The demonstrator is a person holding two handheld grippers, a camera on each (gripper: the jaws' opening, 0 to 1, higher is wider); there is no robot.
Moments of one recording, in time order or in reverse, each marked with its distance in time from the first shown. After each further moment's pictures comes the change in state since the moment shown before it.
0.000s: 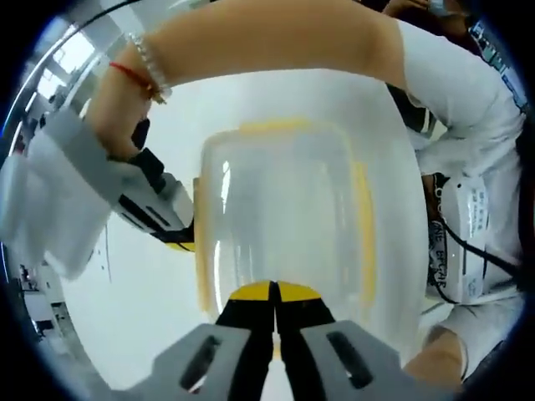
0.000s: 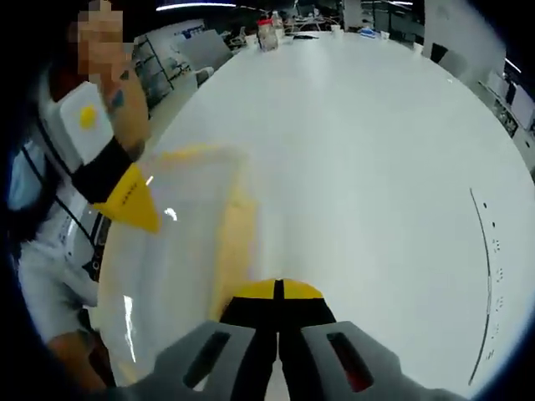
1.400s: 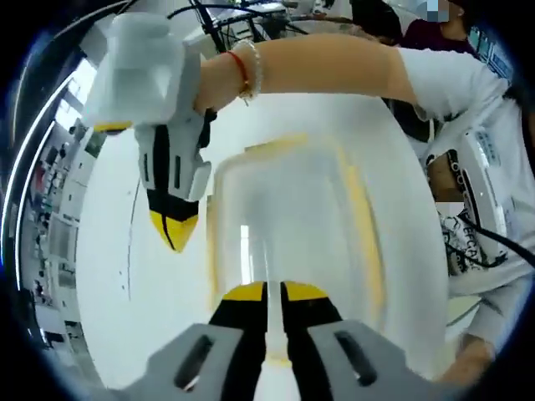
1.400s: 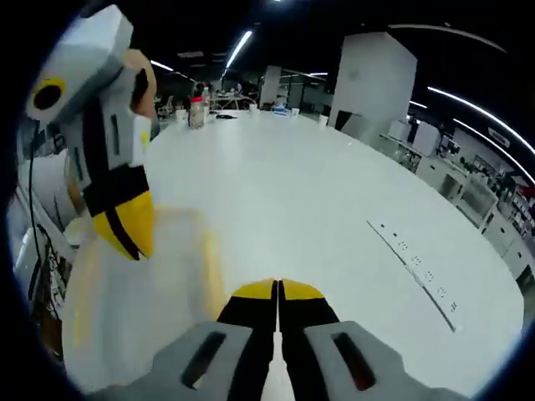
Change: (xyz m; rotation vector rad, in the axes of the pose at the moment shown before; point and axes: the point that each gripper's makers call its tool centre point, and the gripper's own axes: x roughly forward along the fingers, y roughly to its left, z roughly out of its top) left arm -0.009 0.023 0.011 0.022 -0.291 0.154; right arm -0.078 -0.022 0.017 0.101 -0.522 -0.509
